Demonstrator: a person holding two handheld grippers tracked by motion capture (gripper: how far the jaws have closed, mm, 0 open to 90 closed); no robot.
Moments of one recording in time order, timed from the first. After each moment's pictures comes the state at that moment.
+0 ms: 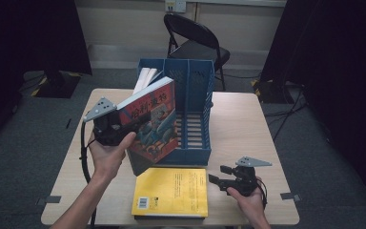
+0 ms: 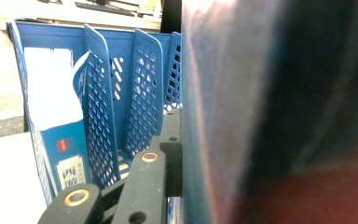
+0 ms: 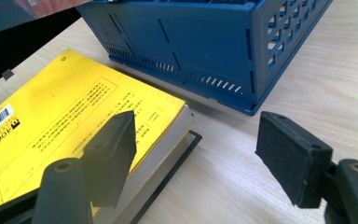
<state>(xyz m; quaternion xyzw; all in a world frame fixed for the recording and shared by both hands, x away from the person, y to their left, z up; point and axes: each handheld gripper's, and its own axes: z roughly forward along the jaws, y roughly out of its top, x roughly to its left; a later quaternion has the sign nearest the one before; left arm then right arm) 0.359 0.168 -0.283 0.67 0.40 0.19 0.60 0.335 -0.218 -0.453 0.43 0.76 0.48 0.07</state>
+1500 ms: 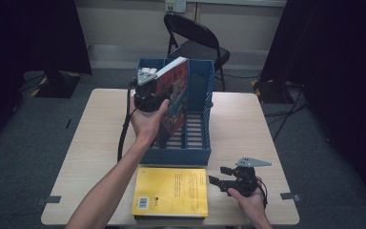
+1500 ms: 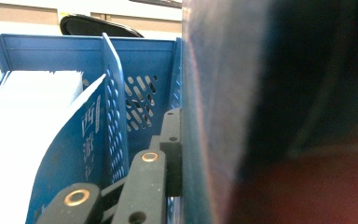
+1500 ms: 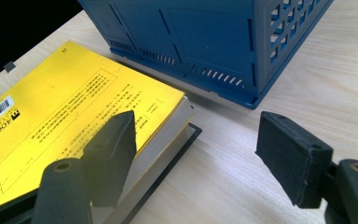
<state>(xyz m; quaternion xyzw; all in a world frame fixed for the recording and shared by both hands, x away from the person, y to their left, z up) 0.460 0.093 -0.284 0.65 0.47 0.25 0.54 0.336 -0.221 -0.456 0.42 0.77 0.48 0.06</state>
